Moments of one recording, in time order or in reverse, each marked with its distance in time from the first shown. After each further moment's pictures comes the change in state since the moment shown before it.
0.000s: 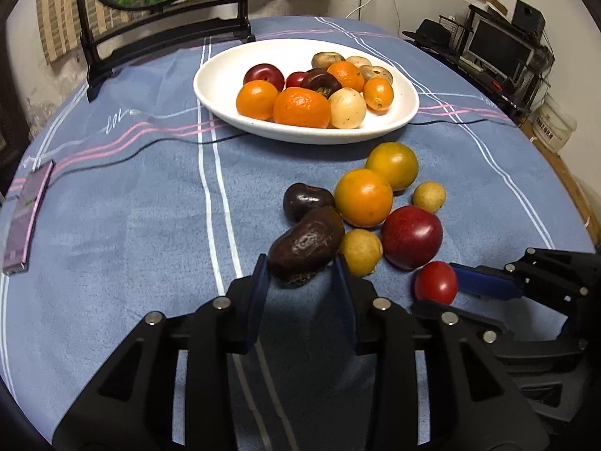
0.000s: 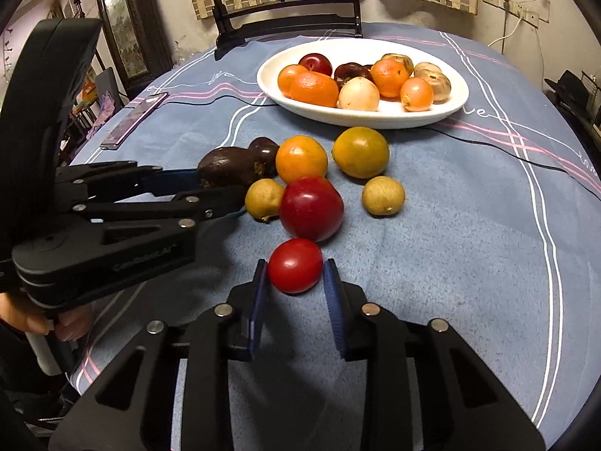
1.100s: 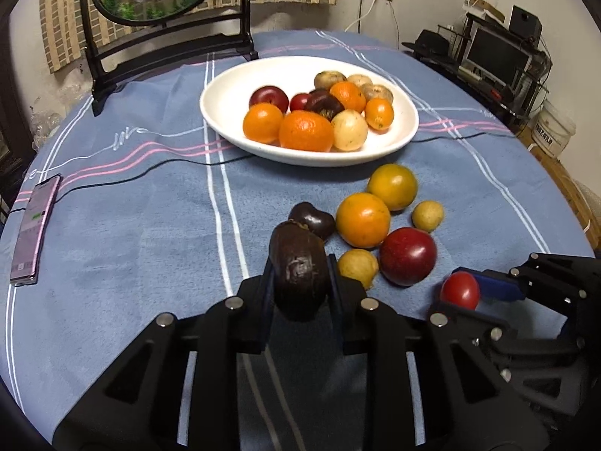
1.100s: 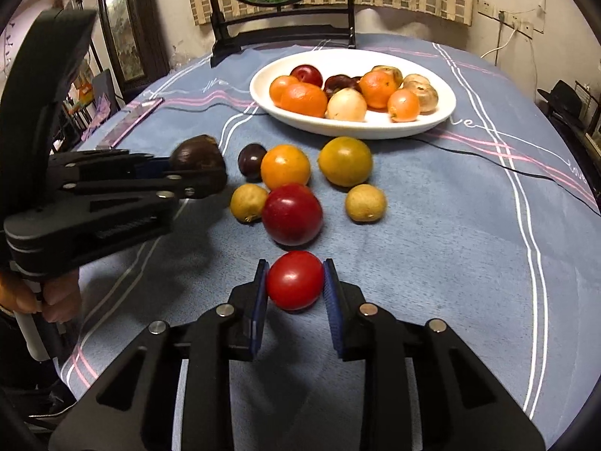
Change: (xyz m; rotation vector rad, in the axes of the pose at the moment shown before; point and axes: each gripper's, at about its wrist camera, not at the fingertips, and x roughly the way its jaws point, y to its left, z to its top) left arm -0.013 0.007 0.009 -0.014 -0.046 -0.008; right arm -0.010 -0.006 -0.002 -0.014 -0.045 -0.037
